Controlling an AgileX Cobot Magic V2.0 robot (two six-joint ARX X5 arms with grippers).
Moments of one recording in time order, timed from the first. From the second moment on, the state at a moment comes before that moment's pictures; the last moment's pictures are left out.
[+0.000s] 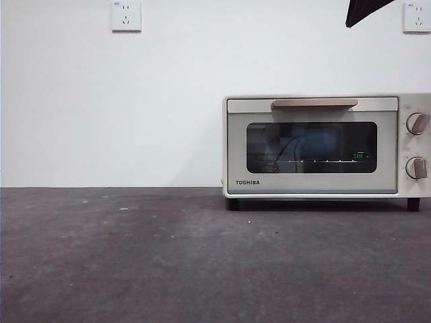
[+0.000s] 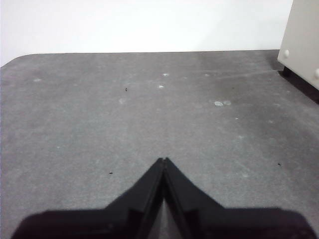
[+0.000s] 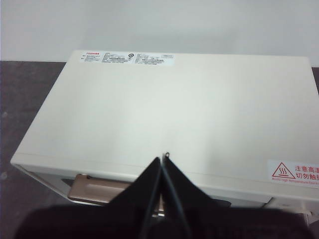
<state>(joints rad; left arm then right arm) 0.01 0.01 0.02 -0.18 0.01 -0.02 0.18 1.54 1.67 -0.65 -0.03 0.06</state>
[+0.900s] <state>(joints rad) 0.01 0.01 0.02 -0.17 0.01 -0.02 0.17 1.17 1.61 -0.74 0.02 0.05</state>
